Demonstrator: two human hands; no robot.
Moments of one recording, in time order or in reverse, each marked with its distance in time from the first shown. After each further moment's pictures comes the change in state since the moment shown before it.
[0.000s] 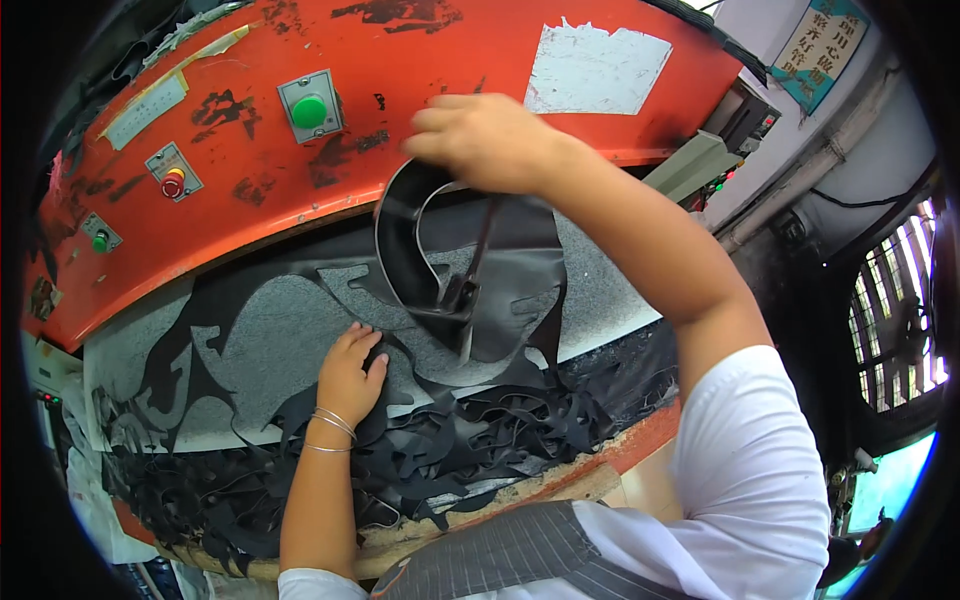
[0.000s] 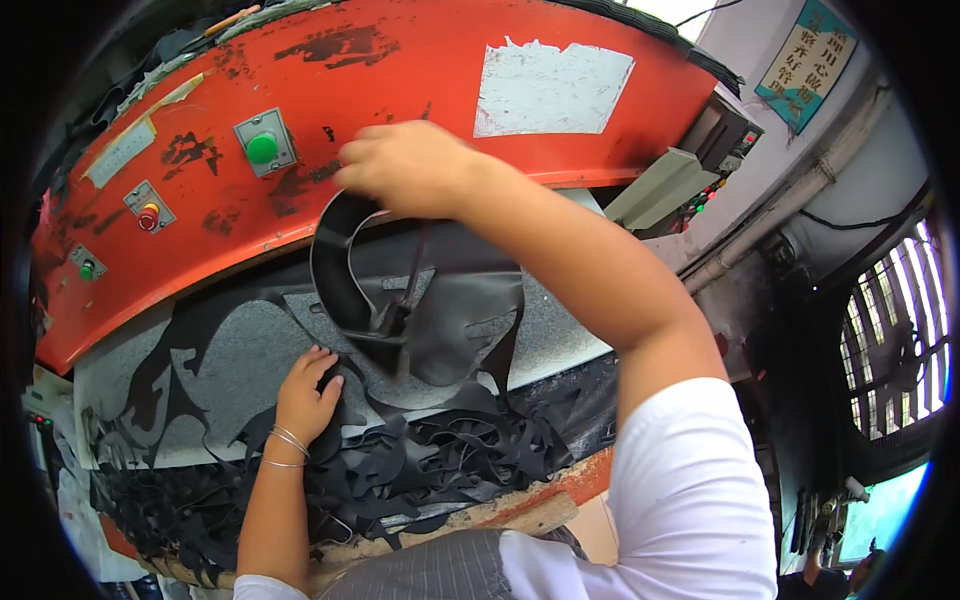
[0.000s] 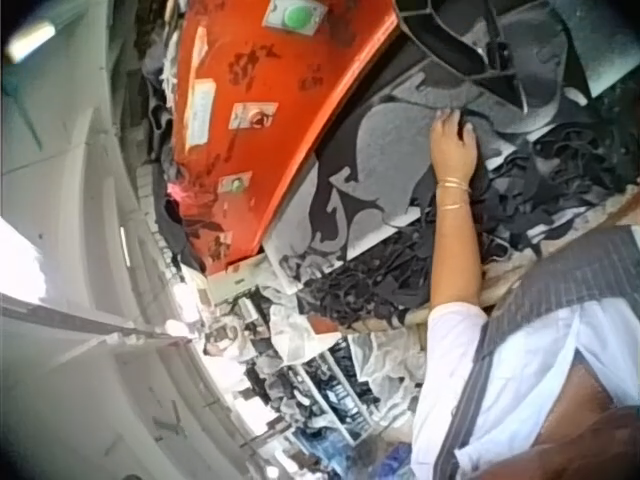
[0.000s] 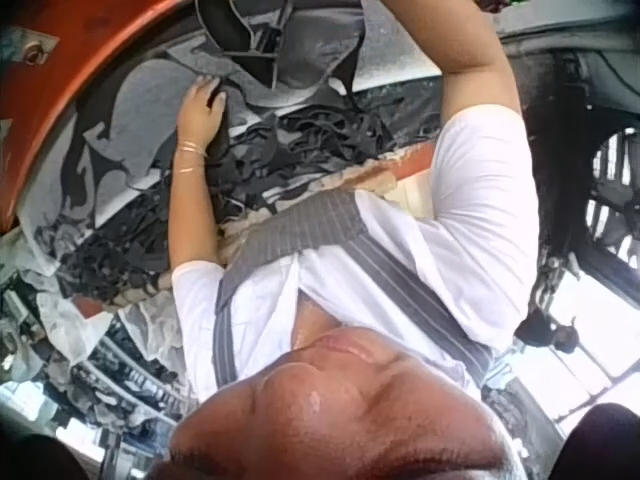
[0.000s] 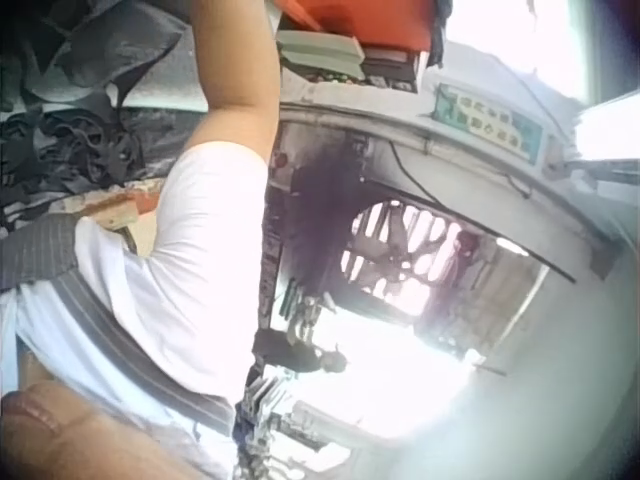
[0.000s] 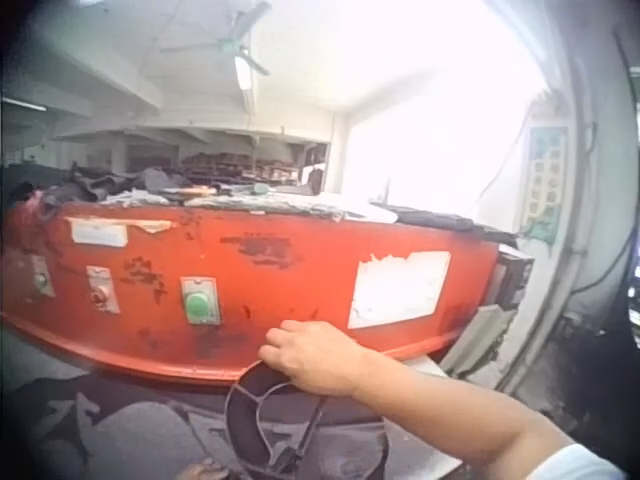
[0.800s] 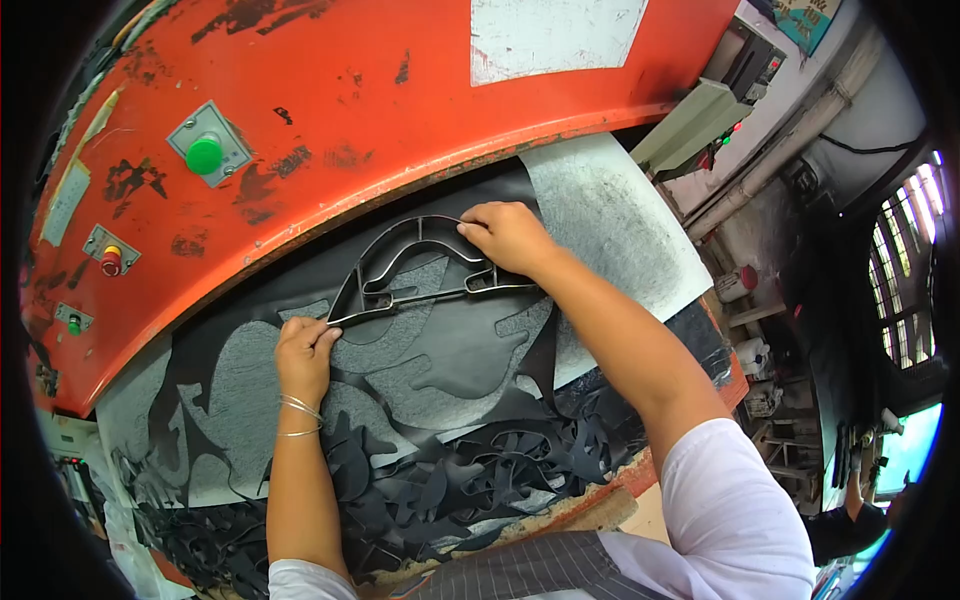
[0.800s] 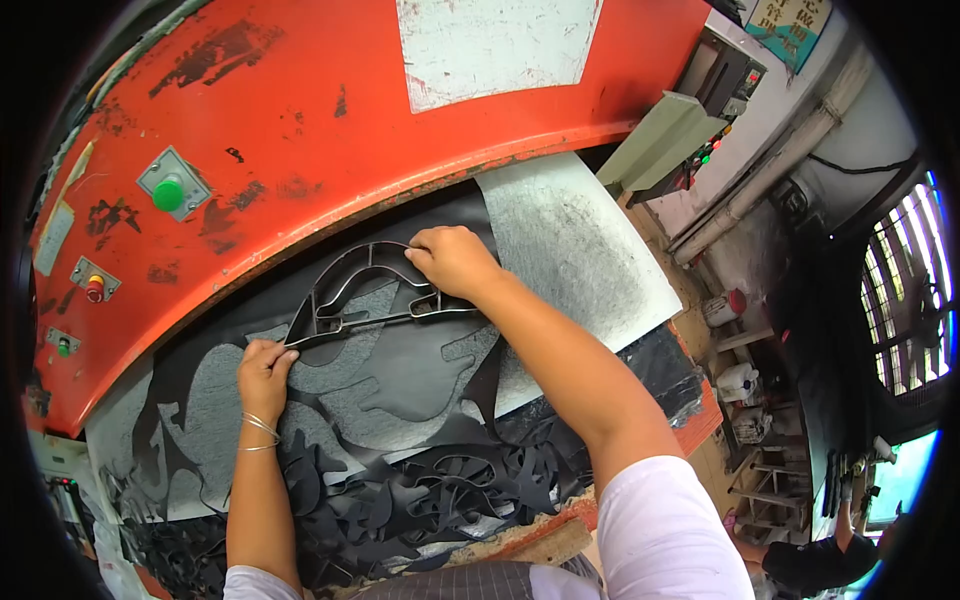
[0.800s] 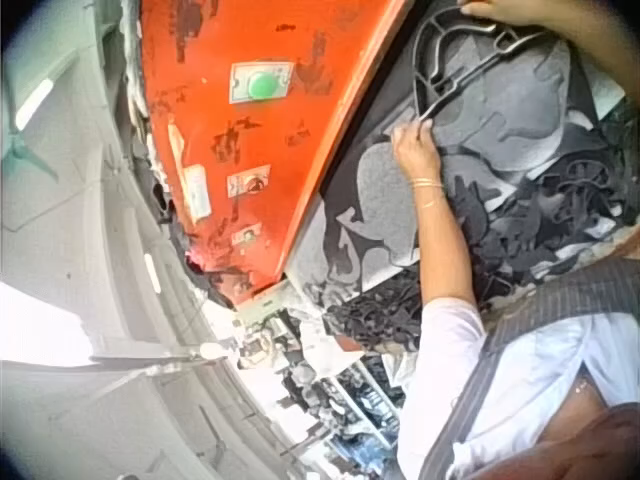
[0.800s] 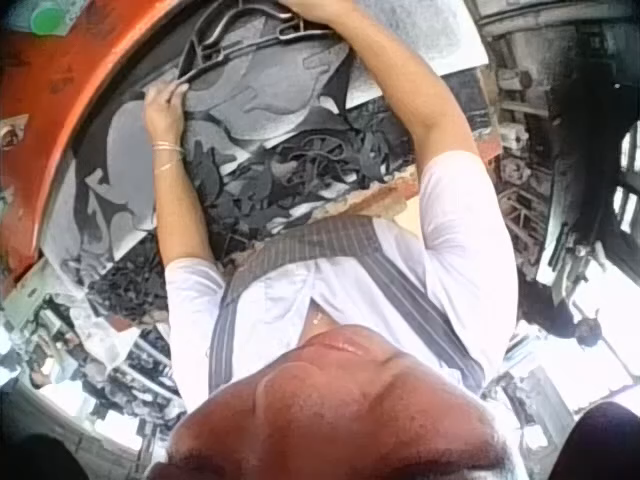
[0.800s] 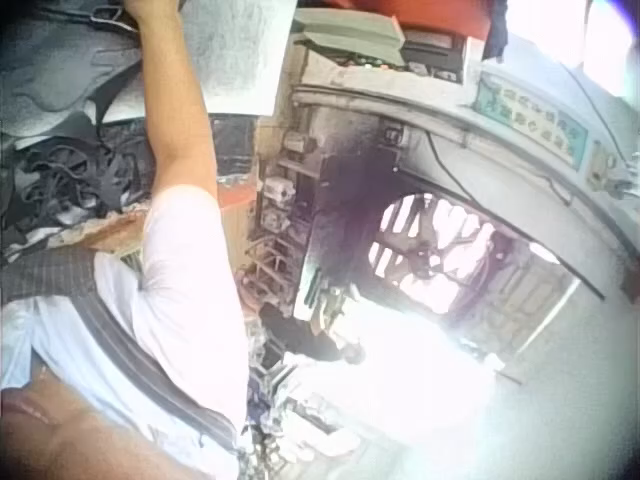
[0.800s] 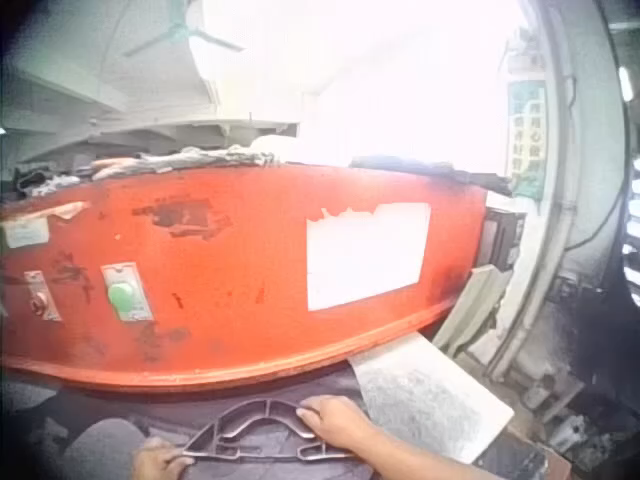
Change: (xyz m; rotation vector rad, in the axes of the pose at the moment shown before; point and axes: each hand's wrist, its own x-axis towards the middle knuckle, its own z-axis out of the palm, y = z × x) left_hand 0.100 -0.046 0.040 0.000 0.064 -0.087; right_hand -0.155 -0.005 0.152 0.608 0.043 1.053
